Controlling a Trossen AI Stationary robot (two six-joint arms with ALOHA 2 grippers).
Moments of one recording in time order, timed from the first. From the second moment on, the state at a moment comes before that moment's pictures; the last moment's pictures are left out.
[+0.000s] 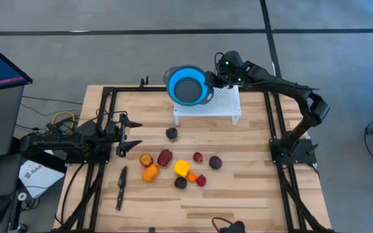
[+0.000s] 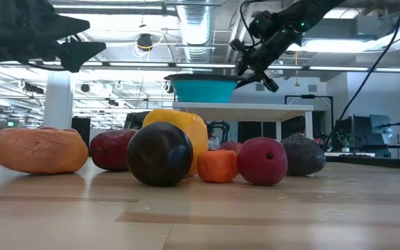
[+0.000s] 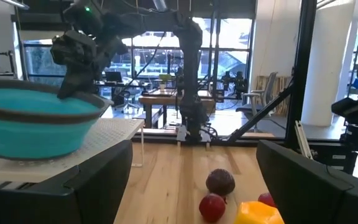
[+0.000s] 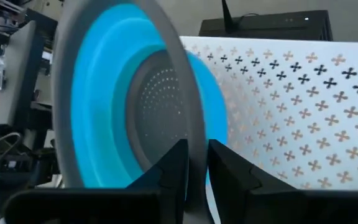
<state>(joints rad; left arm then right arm) 0.07 0.17 0.01 0.34 0.00 -0.02 -0.69 1.62 1.35 -0.44 -0.27 0.78</state>
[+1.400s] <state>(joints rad) 0.07 0.18 0.01 0.37 0.00 -0.14 -0.55 1.45 1.35 -0.33 0.35 0.36</state>
